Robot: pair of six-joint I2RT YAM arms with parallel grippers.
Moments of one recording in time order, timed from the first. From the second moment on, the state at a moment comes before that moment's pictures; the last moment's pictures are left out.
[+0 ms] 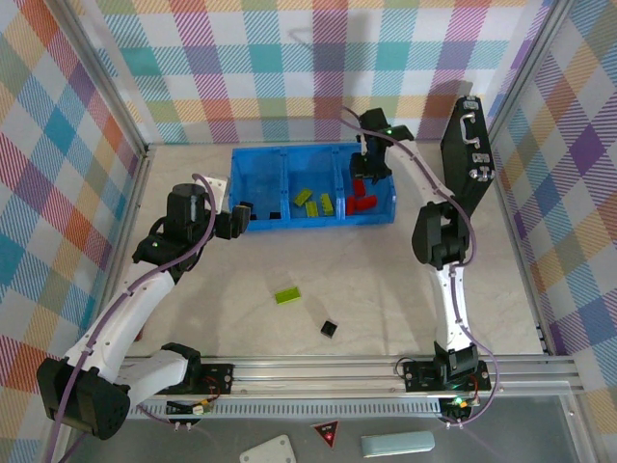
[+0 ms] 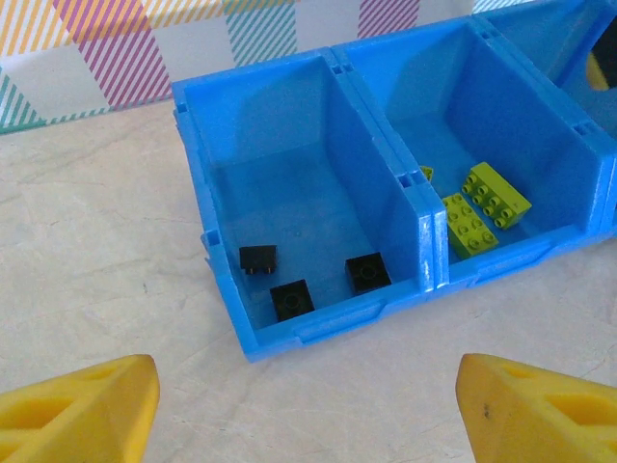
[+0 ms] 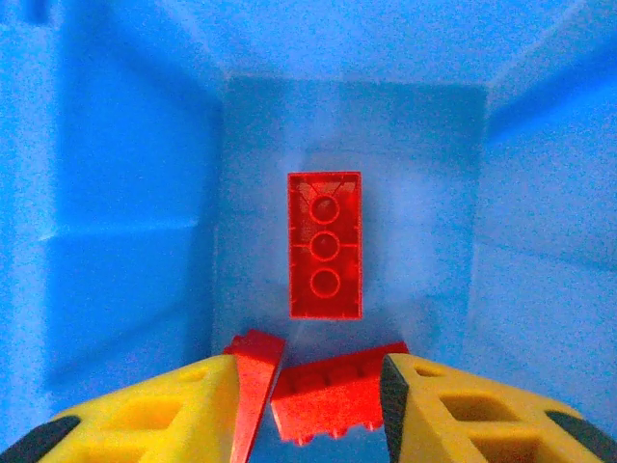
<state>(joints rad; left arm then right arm) -0.30 1.06 0.97 -0.45 -0.05 0.00 0.33 2.32 2.27 -1.06 0.00 0.19</state>
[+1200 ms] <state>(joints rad) -0.30 1.04 0.97 -0.45 -0.07 0.00 0.77 1.85 1.52 -1.02 0.08 0.60</state>
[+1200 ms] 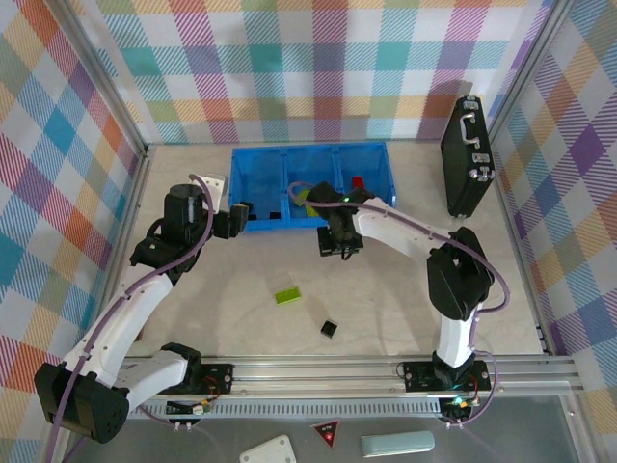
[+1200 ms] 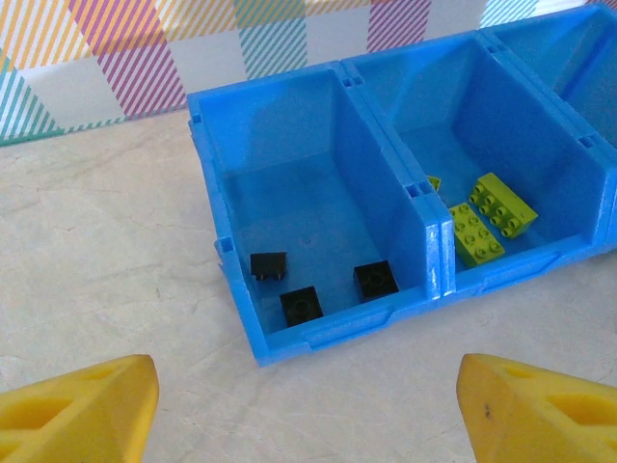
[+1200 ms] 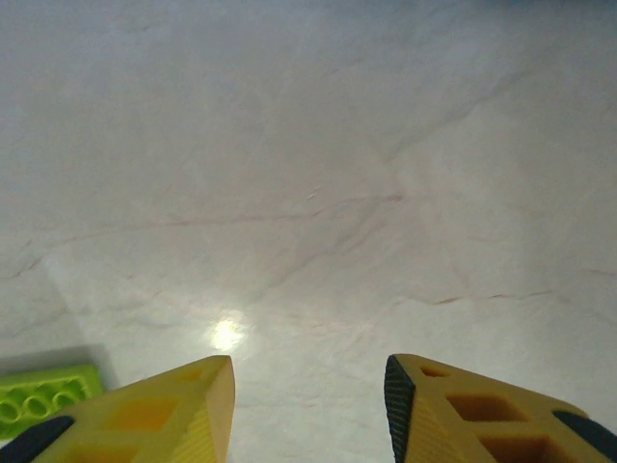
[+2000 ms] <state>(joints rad) -0.30 1.03 0.97 -0.45 -0.08 0.00 1.04 2.08 1.69 -1.02 0.04 0.80</state>
